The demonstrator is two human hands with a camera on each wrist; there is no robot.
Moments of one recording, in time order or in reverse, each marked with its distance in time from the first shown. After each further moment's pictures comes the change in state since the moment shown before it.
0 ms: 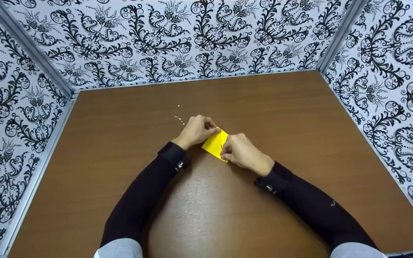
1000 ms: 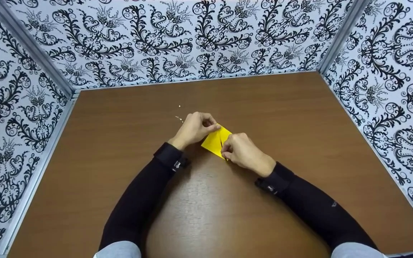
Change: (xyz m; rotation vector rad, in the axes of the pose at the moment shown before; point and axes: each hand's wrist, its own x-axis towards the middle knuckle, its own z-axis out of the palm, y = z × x) left_hand -0.010 0.011 -0.020 -0.113 0.036 0.057; right_hand 0.000 0.000 0.000 0.005 0.081 -0.044
